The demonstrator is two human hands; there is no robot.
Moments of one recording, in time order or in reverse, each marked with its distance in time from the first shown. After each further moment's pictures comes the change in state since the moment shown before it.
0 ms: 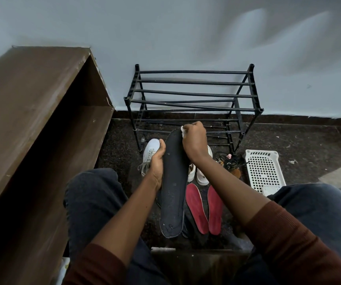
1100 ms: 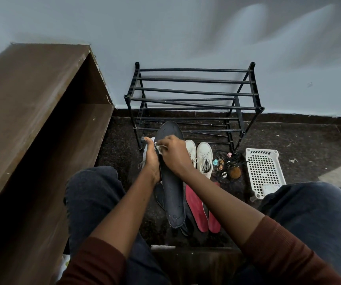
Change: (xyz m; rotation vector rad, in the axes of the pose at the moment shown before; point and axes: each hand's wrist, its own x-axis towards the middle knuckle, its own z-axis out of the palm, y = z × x) left_hand 0.029 0.001 -0.028 0.145 0.231 -0.003; right_hand -0.046 -0.034 0.014 0.154 -0.217 -0.169
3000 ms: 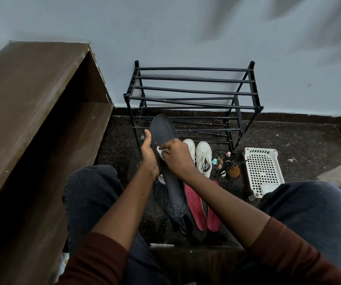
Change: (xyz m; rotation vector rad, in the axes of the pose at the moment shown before) left_hand -0.011 0.013 0.009 -0.241 -0.011 0.013; right_hand -0.010 -0.002 -0.008 -0.014 -0.071 0.095
